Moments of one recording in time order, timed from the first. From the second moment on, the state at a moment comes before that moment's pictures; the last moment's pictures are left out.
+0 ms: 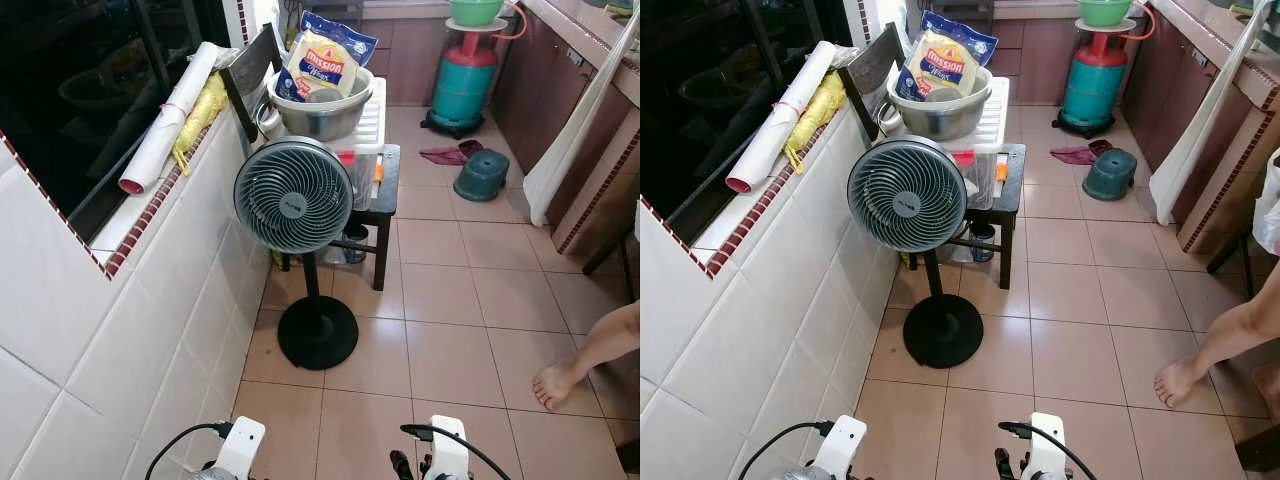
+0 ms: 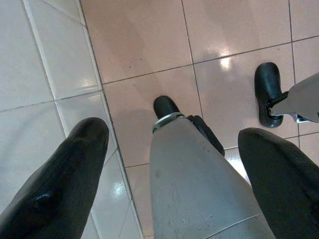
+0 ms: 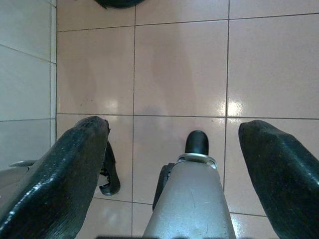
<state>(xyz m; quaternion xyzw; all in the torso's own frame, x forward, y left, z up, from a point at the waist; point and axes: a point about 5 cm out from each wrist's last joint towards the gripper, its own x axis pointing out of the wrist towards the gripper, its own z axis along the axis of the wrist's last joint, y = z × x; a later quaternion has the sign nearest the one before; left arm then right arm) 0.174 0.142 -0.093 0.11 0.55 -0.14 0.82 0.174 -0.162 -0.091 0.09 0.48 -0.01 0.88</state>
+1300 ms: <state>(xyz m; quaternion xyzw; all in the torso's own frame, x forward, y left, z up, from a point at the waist) 0.269 0.148 -0.025 -0.03 0.28 -0.09 0.96 0.246 -0.143 -0.043 0.02 0.31 0.08 0.95</state>
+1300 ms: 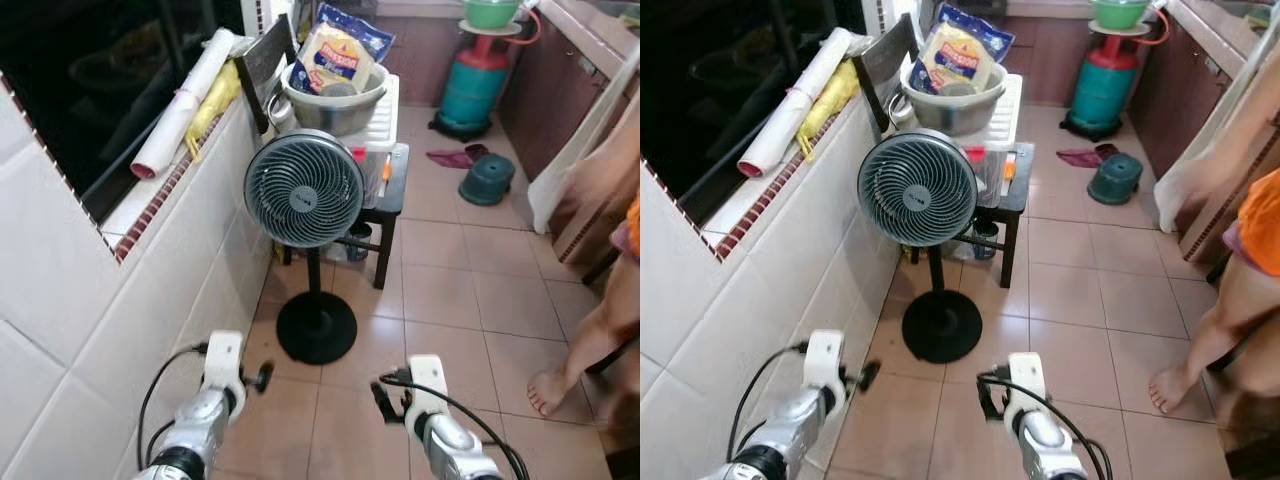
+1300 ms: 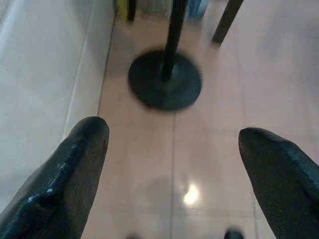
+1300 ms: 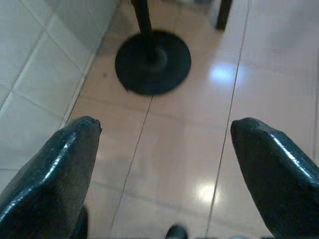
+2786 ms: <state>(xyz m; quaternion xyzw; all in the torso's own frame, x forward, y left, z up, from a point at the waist) 0.250 0.170 0.058 0.08 0.05 -0.13 0.99 0.242 -0.199 0.029 0.01 0.09 0.03 1.00</state>
